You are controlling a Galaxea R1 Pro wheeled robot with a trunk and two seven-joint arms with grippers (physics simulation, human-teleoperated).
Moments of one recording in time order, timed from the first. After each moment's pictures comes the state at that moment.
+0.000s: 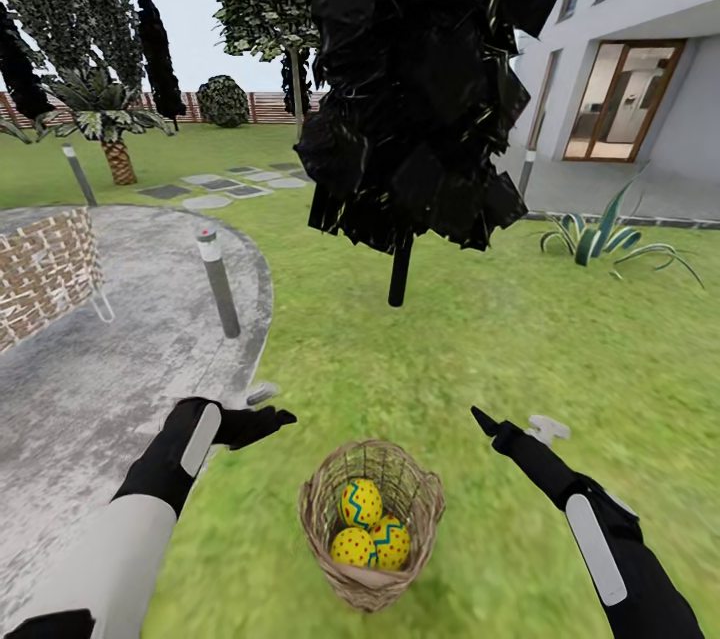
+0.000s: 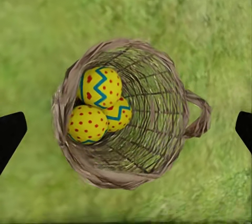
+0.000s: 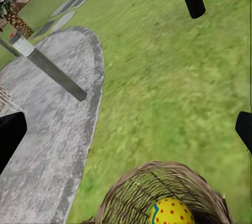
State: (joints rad) left arm -0.74 0.01 0.12 -0.82 0.34 0.93 -0.12; right arm -0.35 -0.09 -0.21 -1.19 -0.49 0.33 0.40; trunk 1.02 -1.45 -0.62
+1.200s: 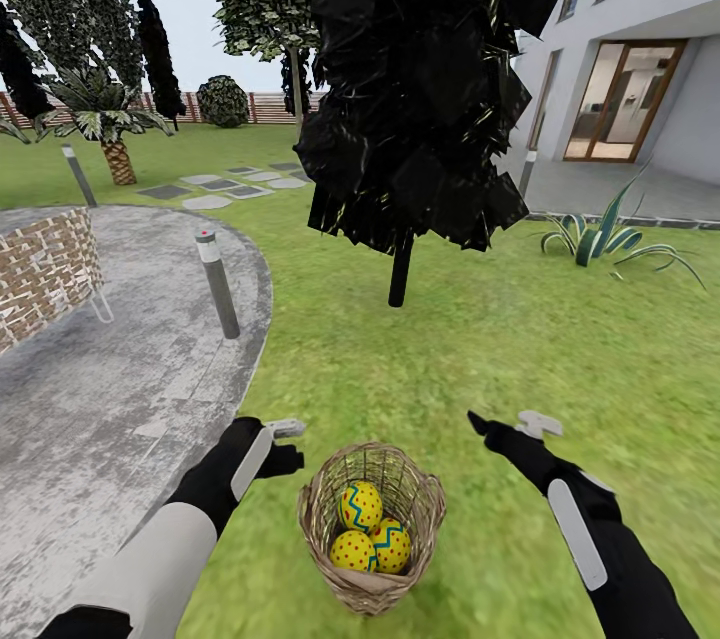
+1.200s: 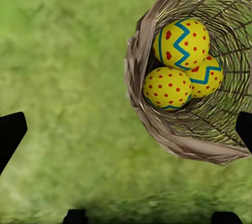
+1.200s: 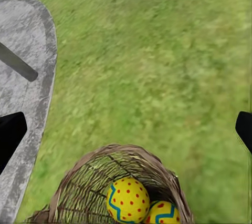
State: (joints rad) left arm -0.74 -0.08 -0.09 -0.67 0.31 0.86 0.25; right arm -0.38 -0.09 -0.12 -1.21 -0.43 0.41 0.15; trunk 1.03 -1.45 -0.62
